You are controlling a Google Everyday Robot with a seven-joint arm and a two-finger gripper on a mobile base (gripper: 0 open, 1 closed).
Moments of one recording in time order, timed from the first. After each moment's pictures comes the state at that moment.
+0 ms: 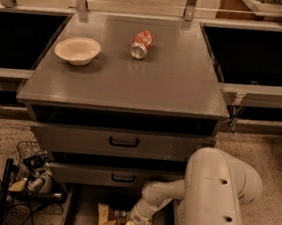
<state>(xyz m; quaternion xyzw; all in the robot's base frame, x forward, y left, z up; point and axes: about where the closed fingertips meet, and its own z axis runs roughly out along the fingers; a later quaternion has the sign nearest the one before) 0.434 -0.003 0.196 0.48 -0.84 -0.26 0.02</state>
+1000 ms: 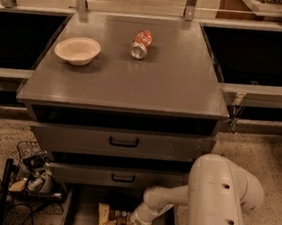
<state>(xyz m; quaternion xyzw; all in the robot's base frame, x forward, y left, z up) 0.426 -0.002 0.176 0.47 -0.84 -0.27 0.00</state>
